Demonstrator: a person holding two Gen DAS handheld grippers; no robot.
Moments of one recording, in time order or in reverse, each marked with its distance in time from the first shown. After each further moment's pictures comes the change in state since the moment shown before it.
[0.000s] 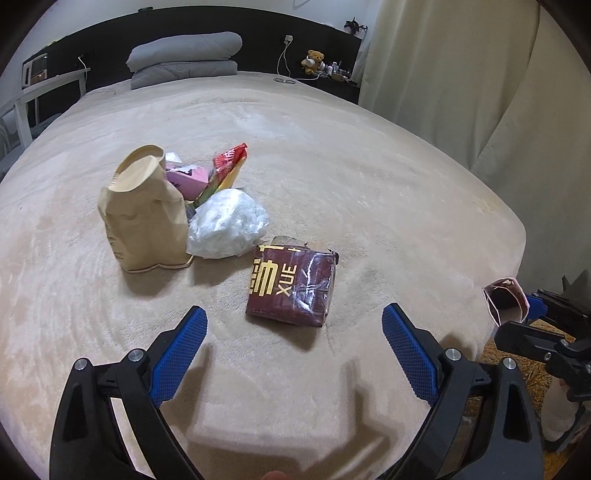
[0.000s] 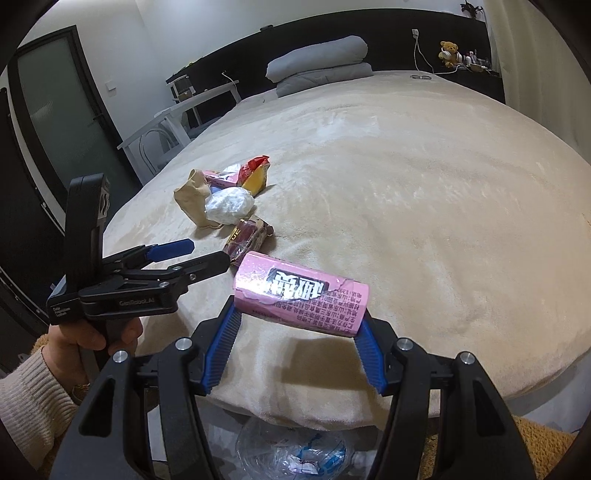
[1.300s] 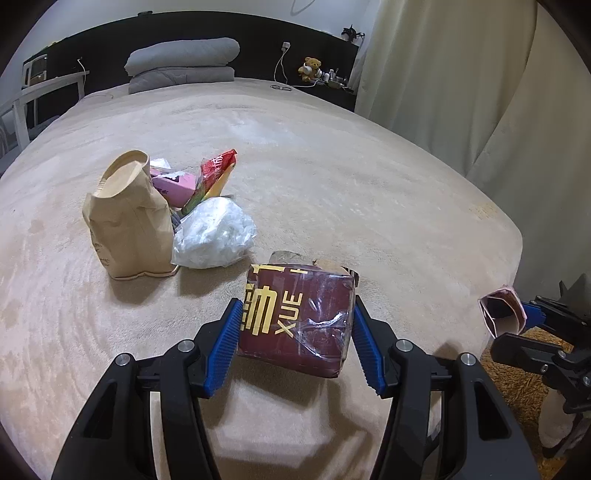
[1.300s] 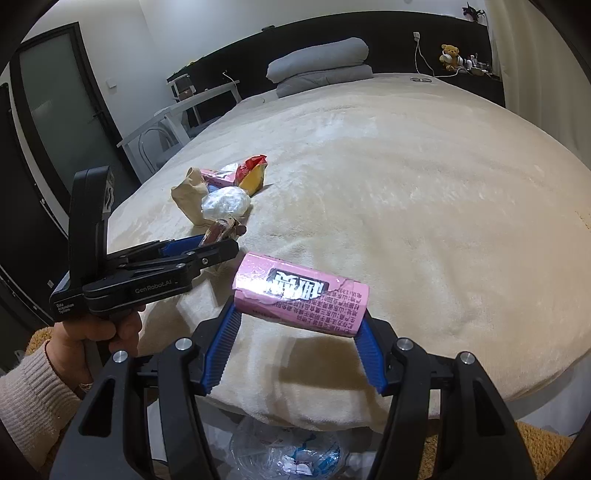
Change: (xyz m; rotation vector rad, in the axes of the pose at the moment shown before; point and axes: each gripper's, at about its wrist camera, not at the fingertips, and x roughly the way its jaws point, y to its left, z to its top) left arm -0.004 -0.009 -0.005 -0.008 -0.043 -0.017; right arm 0.000 -0.001 -0.003 -0.020 -0.009 -0.010
